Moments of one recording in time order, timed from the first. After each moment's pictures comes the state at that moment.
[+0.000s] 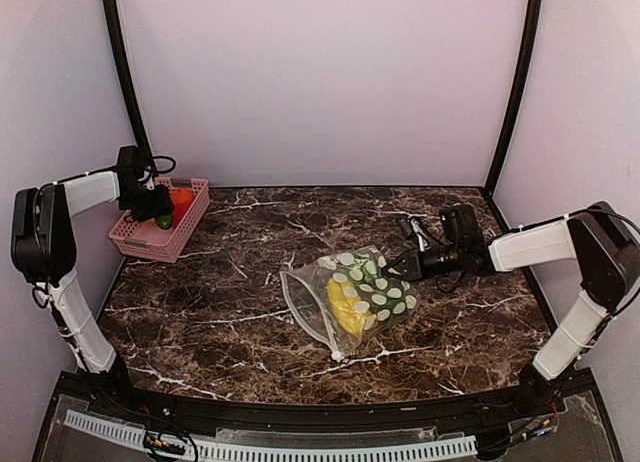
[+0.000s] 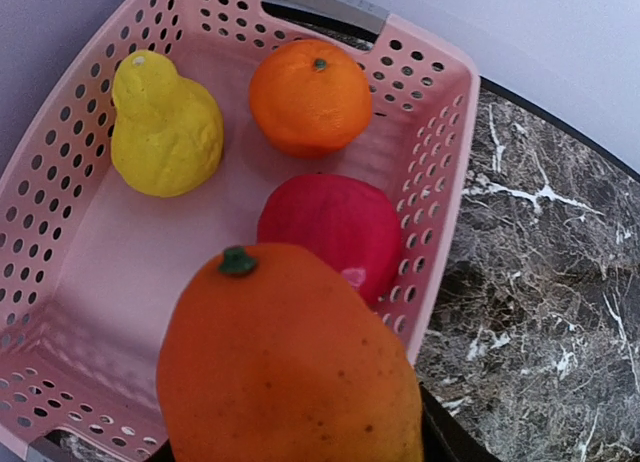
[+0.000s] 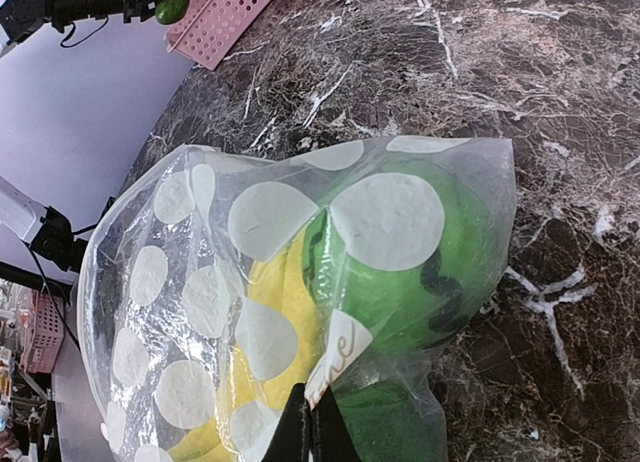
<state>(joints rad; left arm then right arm) 0.08 1.79 1.39 -0.48 0.04 -0.25 0.44 1.62 0.76 0.15 -0.76 0.28</state>
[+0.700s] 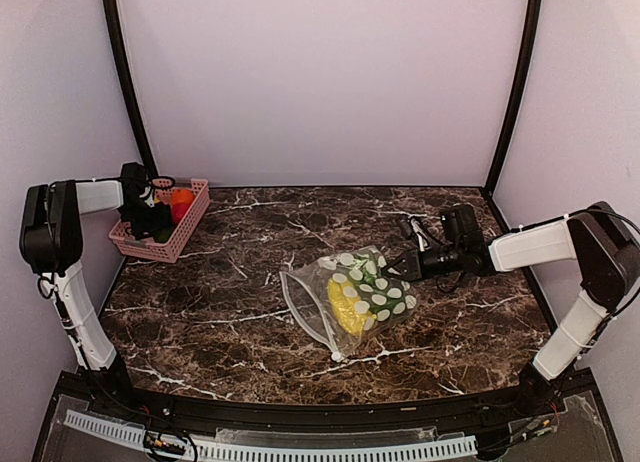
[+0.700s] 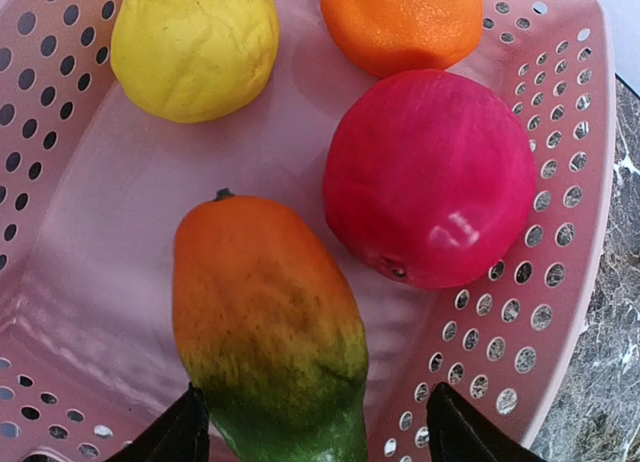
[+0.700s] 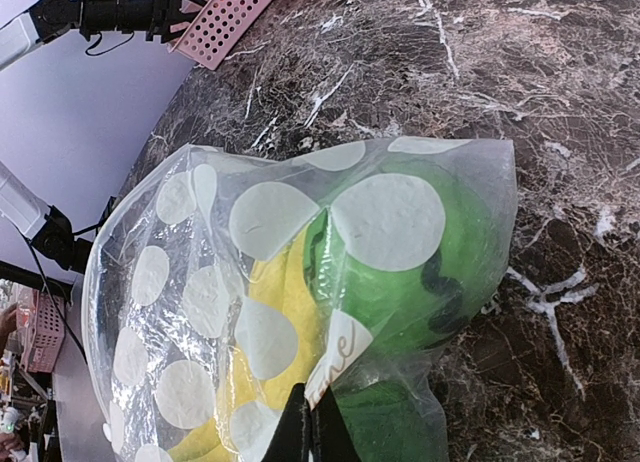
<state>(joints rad) 0.13 1.90 1.36 -0.48 0.06 -0.25 0.44 1.62 0.76 0.15 -0.76 0.28</state>
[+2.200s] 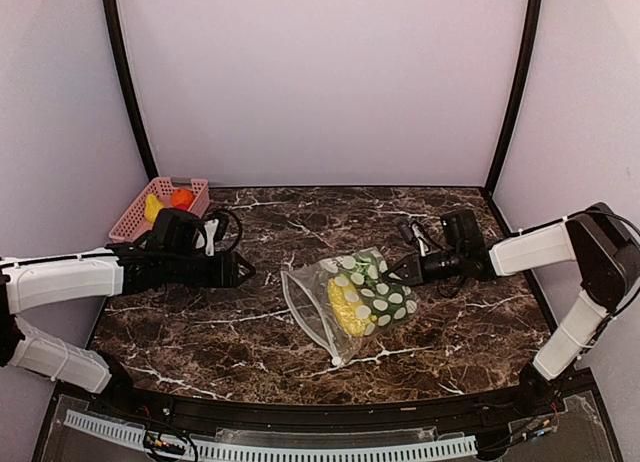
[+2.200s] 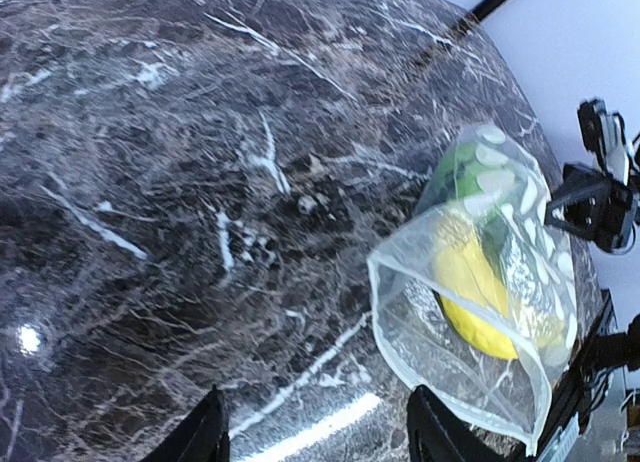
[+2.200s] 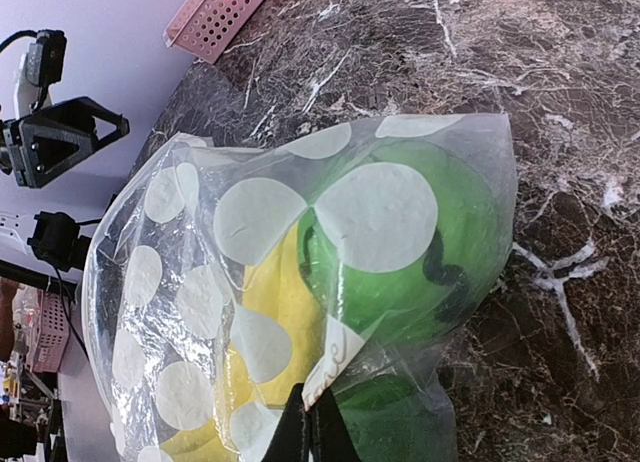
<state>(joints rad) -0.58 1.22 0.70 -0.17 0.18 -0.51 0.44 1.62 0.72 0.18 -0.77 0.29</state>
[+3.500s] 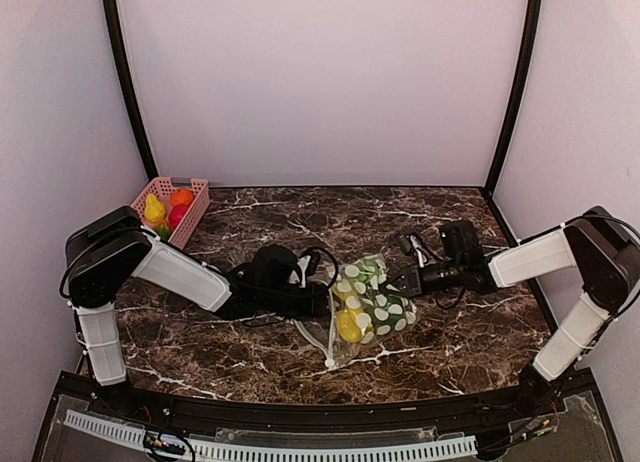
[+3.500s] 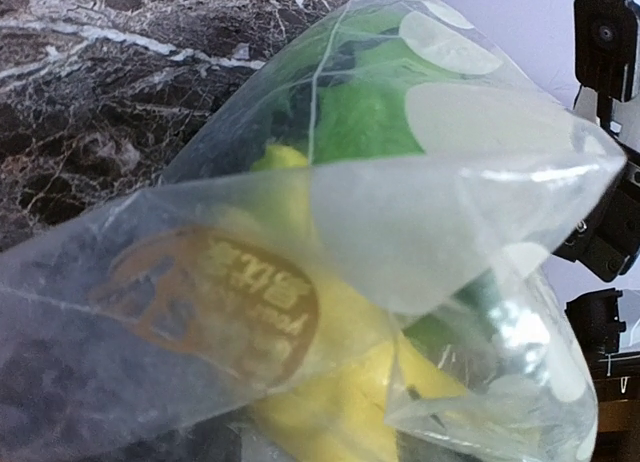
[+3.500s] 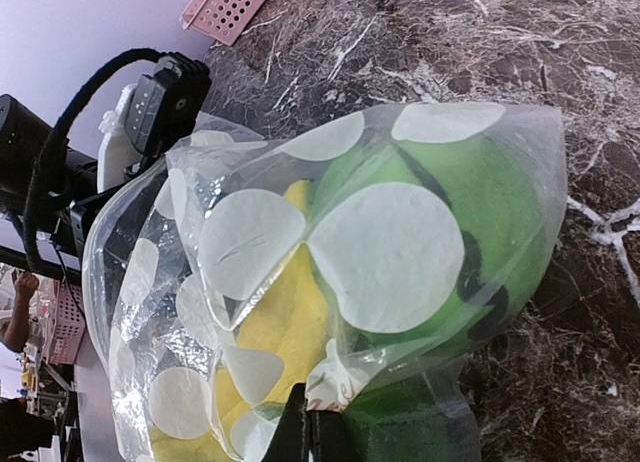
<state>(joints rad) -0.92 1.91 0.90 0.42 0.28 -0.83 0.49 1.61 0.64 0.28 -0.78 0.36</state>
